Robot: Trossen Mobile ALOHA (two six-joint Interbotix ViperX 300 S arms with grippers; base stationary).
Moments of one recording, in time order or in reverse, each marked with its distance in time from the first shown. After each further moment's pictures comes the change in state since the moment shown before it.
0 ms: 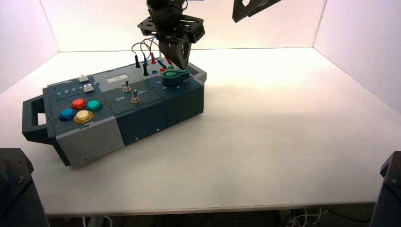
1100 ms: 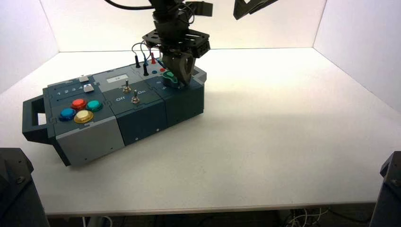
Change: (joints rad) left arm -0.058 0.018 0.052 -0.005 0.038 -0.008; right arm 0.000 -0.020 0.005 0.002 0.000 0.000
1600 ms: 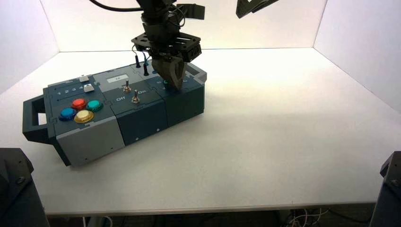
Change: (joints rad) left arm -0.002 -0.057 0.077 0.000 -0.005 -0.012; right arm -0.015 -0.009 0.003 0.000 0.000 0.002
